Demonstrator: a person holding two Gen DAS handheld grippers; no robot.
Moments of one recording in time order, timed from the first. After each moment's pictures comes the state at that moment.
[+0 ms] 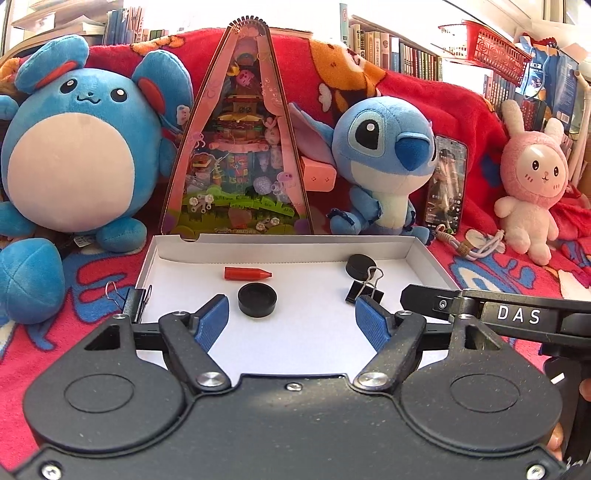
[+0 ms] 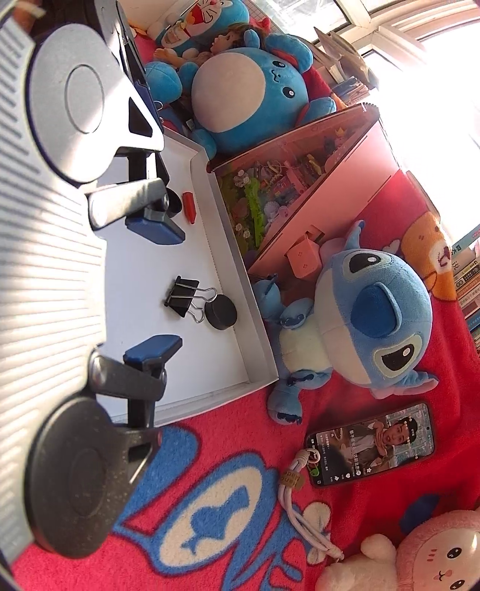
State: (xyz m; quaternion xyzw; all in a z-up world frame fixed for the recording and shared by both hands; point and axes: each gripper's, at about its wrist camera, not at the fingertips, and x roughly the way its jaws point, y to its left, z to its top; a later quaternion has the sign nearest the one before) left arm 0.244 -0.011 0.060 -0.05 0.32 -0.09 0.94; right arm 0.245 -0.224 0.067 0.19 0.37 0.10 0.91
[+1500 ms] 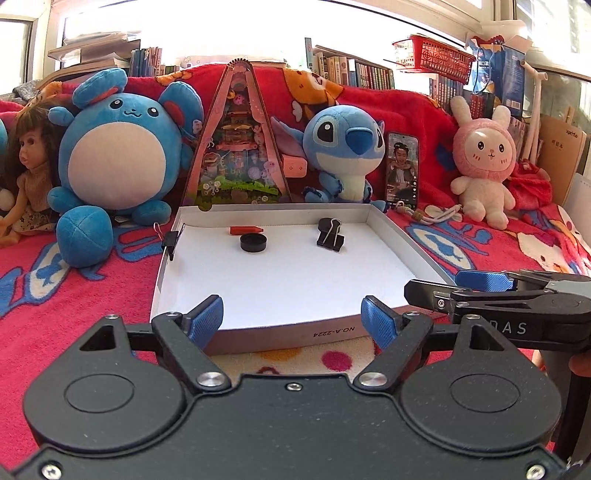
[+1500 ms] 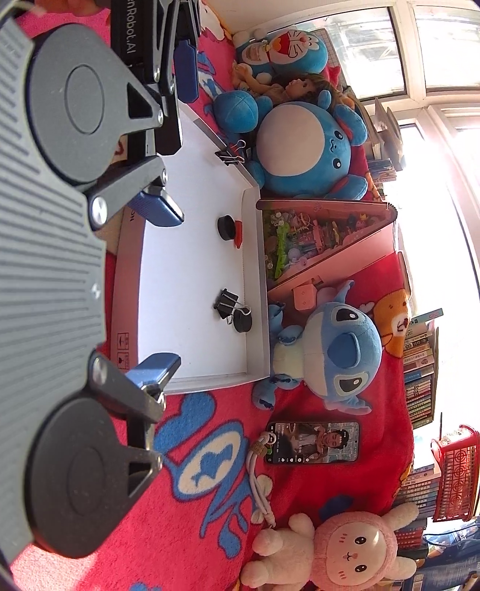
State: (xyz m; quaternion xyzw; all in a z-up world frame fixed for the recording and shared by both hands) left arm 0.095 -0.001 0.063 -0.02 0.27 -0.10 0.96; right arm 0.119 -0.217 0.082 0.05 0.29 0.13 0.95
